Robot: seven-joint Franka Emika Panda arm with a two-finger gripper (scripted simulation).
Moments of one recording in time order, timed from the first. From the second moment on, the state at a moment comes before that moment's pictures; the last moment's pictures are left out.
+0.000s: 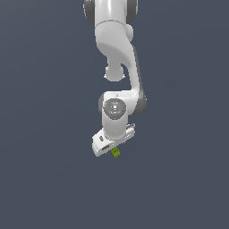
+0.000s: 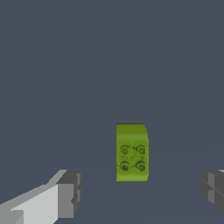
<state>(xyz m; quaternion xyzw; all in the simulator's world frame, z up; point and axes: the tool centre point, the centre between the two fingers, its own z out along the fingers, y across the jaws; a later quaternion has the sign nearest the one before) 0.072 0.001 0.064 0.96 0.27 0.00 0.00</state>
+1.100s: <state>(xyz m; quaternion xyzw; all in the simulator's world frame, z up) 0.072 0.001 0.012 0.96 0.27 0.00 0.00</state>
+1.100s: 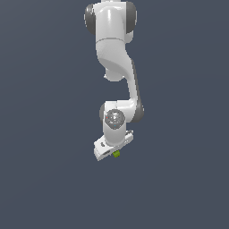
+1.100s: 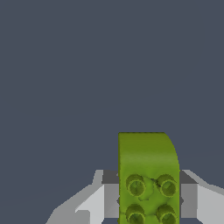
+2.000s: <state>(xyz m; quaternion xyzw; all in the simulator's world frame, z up) 0.071 -0.002 0.029 0.96 0.27 0.00 0.00</state>
